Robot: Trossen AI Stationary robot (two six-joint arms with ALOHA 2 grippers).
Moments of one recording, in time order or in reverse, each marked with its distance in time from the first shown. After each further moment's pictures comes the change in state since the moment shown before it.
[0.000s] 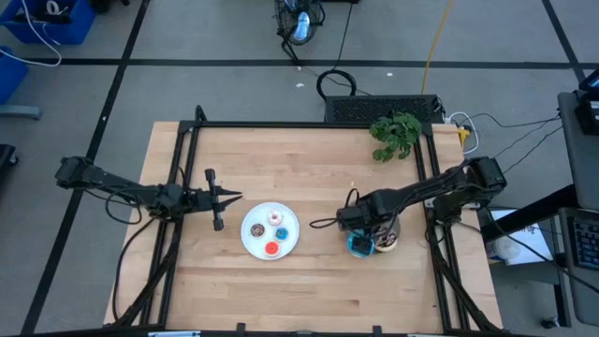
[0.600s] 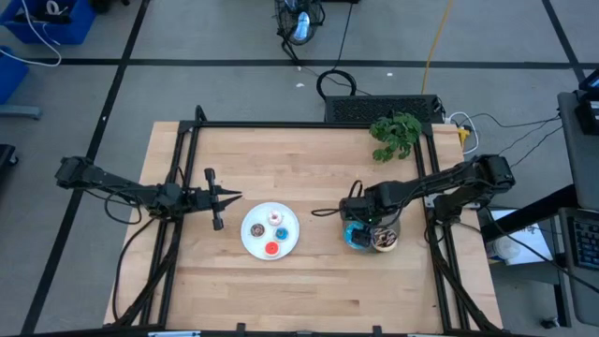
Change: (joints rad) left arm 0.000 0.000 0.000 0.025 0.002 -0.031; right arm -0.063 -0.086 -0.049 0.081 0.045 -0.081
